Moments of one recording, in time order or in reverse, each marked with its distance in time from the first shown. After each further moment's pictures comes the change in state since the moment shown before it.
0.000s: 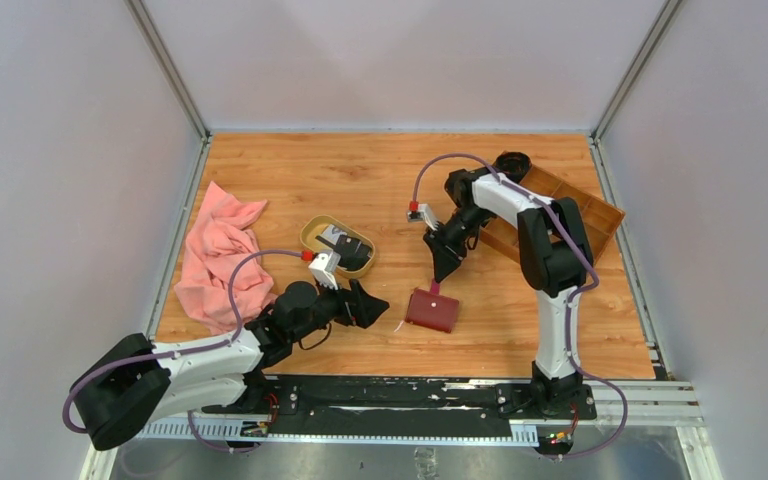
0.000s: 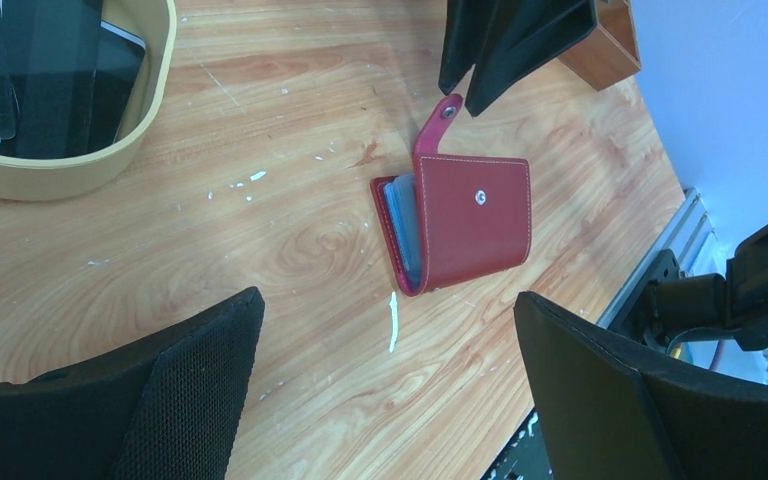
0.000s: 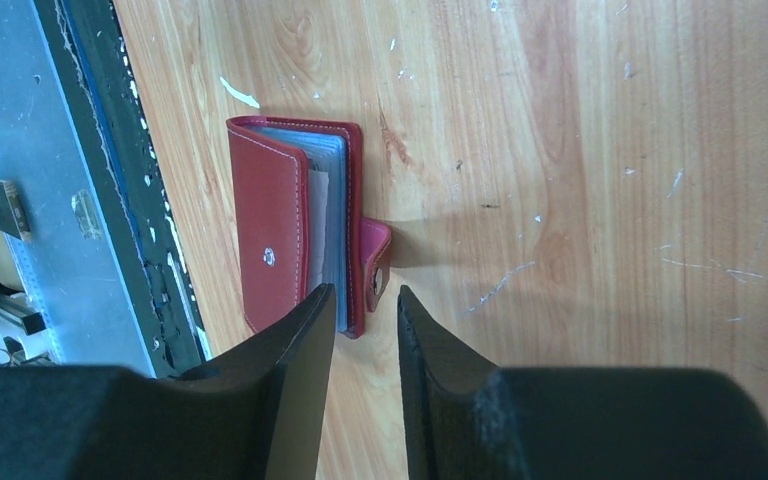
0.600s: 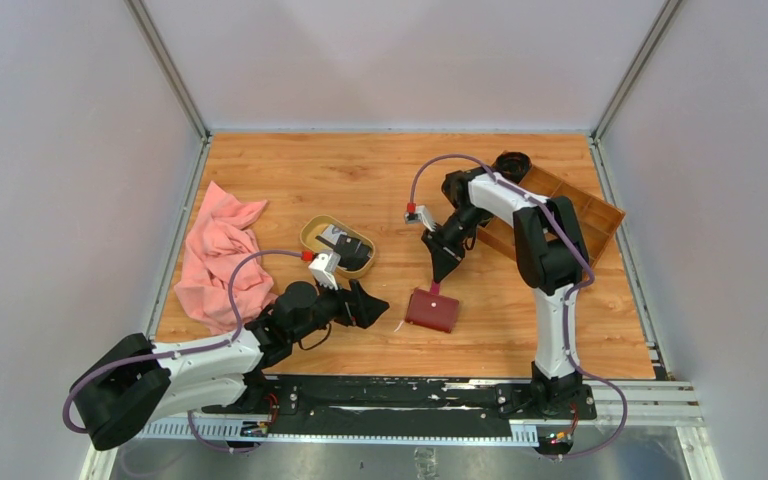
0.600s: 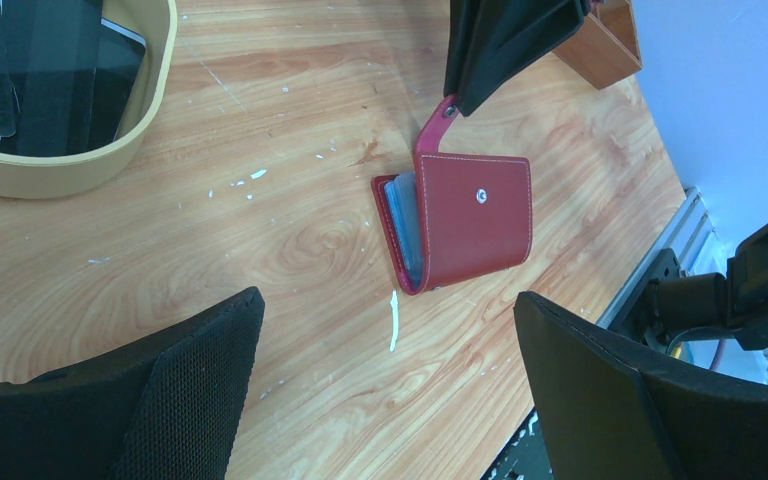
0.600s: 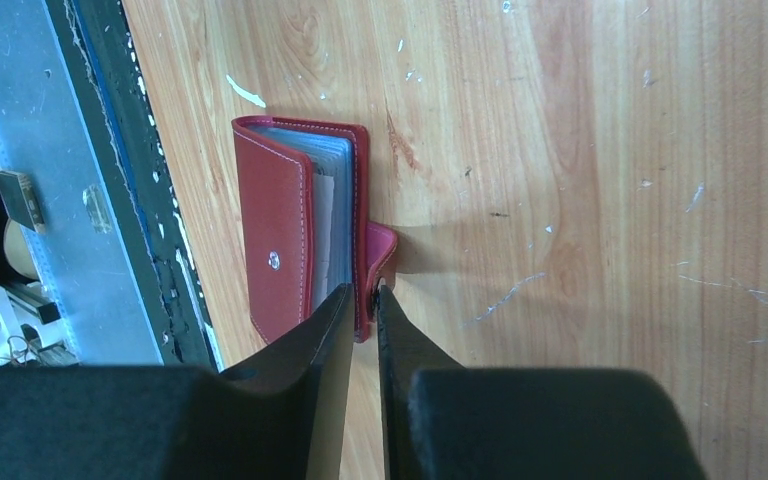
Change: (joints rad) left arm 0.000 0.000 -0.001 0.000 0.001 -0.001; right arm 0.013 0.031 0.031 -0.033 0.000 -0.003
